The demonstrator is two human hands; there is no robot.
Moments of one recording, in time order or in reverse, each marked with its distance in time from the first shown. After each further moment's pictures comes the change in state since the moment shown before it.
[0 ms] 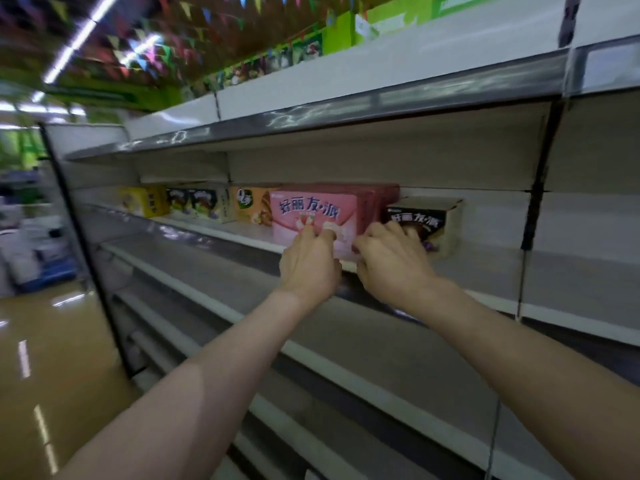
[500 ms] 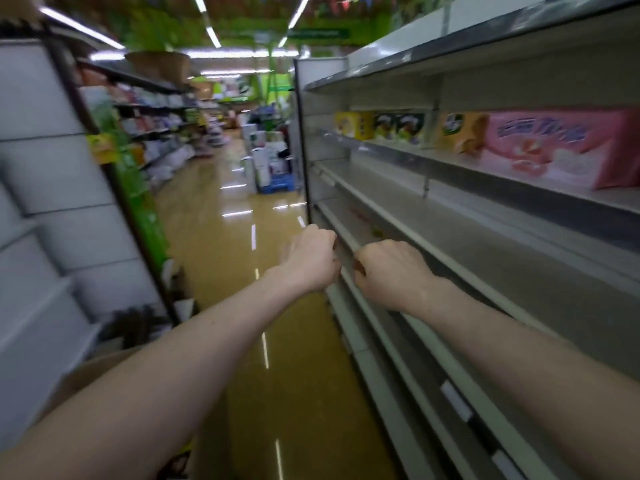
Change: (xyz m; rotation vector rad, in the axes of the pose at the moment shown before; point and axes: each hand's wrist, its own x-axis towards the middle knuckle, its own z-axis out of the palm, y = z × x) left_hand -0.227 -0.127 -0.112 0.310 -0.212 -0.627; right_hand -0.095 -0.214 0.005 0.356 -0.151 -0.652
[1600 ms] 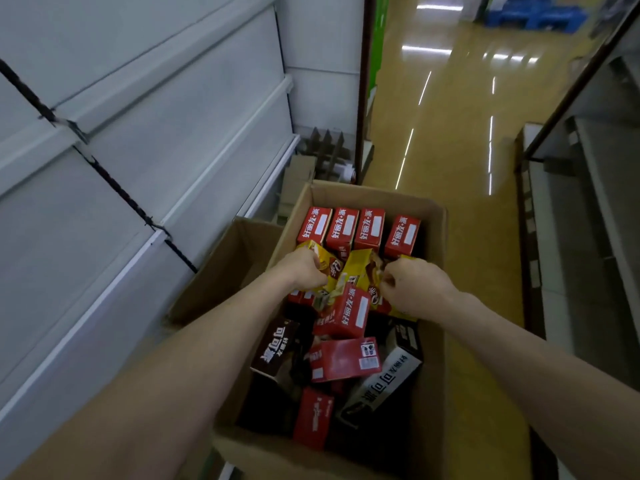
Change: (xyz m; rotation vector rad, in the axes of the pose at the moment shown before) left_hand -0.216 -0.471 0.133 -0.438 -0.495 -0.962; right_hand 0.079 -0.402 0.245 0.295 -0.733 -0.362
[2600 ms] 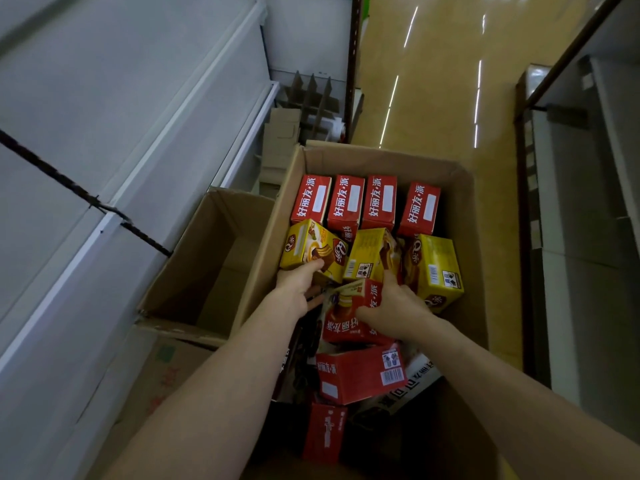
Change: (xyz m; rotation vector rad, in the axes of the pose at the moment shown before) left_hand 0.091 -0.048 0.069 -1.314 -0.050 -0.526; right_hand 0.071 -0.010 0.104 0.424 -0.261 0.372
